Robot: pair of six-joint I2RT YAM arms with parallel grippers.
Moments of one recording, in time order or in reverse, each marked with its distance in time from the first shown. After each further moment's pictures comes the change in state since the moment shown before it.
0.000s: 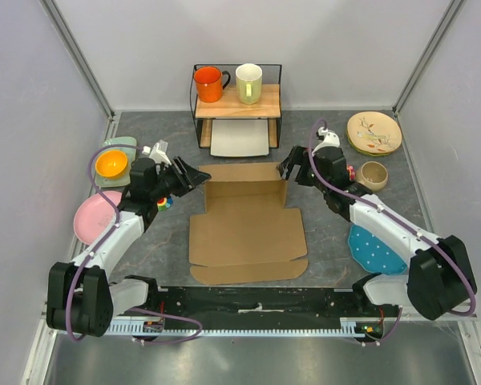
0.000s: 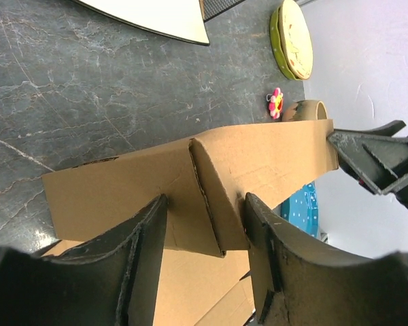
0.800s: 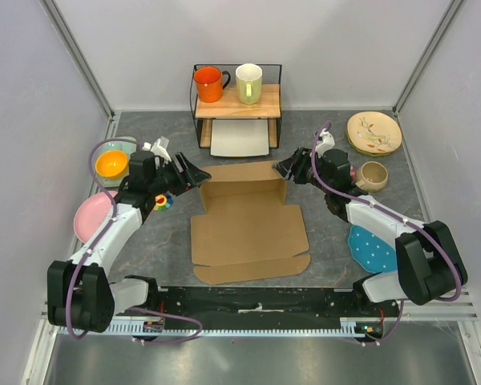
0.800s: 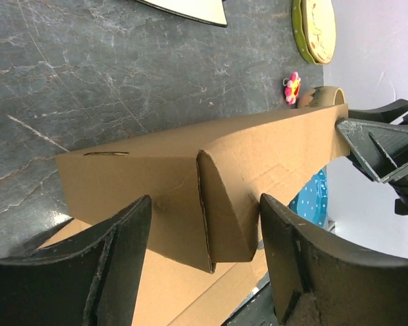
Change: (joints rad) left arm 0.014 0.020 0.106 -0.205 0.019 0.063; right arm -0.098 0.112 -0.102 0.370 -0.344 0.058
